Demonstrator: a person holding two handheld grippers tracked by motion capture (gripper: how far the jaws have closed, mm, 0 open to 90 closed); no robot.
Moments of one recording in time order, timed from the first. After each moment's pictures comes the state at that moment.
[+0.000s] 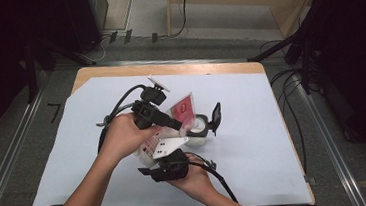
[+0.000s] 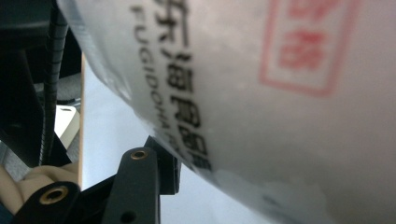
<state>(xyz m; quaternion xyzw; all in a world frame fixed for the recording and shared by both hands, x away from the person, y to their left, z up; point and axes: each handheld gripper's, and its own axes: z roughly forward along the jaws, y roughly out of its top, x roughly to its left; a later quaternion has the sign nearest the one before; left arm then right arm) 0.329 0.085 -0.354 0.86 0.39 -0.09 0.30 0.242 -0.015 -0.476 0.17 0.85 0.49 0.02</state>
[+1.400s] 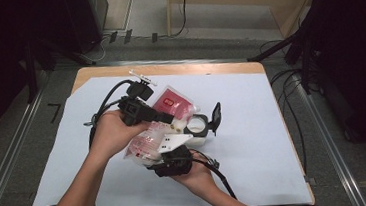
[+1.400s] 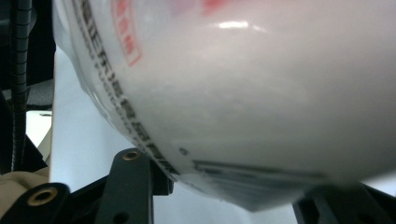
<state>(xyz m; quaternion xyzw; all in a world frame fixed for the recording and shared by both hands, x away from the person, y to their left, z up) 0.324 0.114 -0.333 0.85 0.37 -0.08 0.36 0.252 -0.024 -0.477 0.20 0.85 0.49 0.04</state>
